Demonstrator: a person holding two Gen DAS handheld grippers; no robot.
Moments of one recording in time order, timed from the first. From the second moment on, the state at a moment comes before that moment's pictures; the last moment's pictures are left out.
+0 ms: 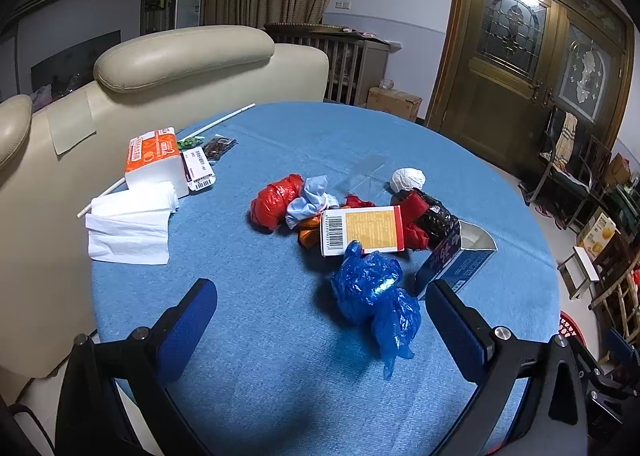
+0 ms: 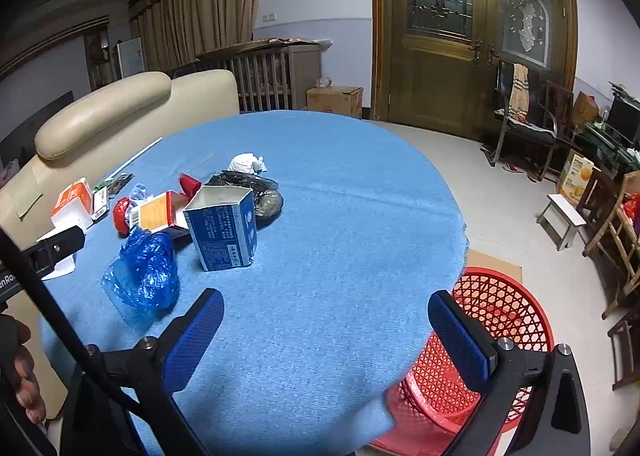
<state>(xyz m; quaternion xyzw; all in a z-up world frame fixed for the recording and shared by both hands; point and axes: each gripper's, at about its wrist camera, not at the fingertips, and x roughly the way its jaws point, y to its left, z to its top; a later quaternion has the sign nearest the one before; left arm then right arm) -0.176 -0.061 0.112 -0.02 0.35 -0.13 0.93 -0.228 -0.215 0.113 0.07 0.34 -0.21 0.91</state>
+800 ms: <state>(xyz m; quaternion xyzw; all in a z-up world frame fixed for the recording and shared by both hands) -0.161 -0.030 0.091 -0.01 0.37 -0.08 0.93 -0.100 -0.200 0.085 0.10 0.37 -0.11 0.92</state>
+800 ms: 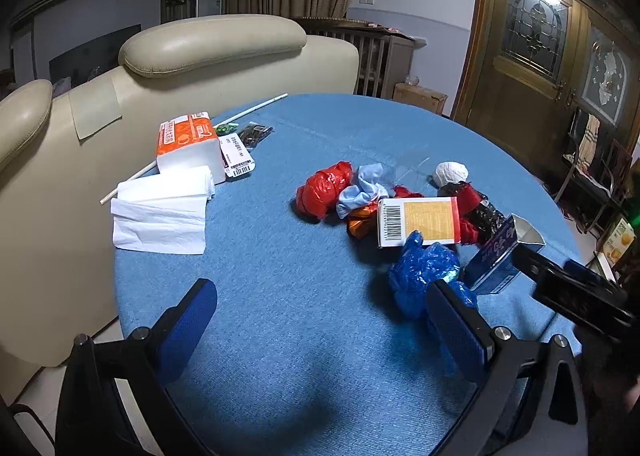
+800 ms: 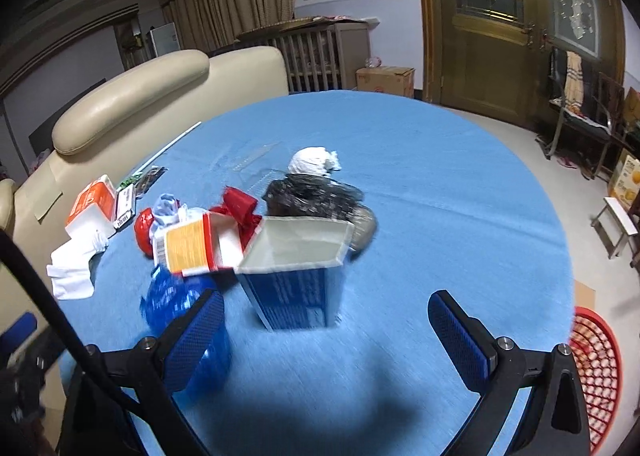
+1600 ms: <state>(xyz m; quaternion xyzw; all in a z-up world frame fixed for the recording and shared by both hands) -0.125 -0.124 0.053 0.02 0.42 -0.12 0.90 -0.148 -0.242 0.088 0.15 0.36 -0.10 0.92</state>
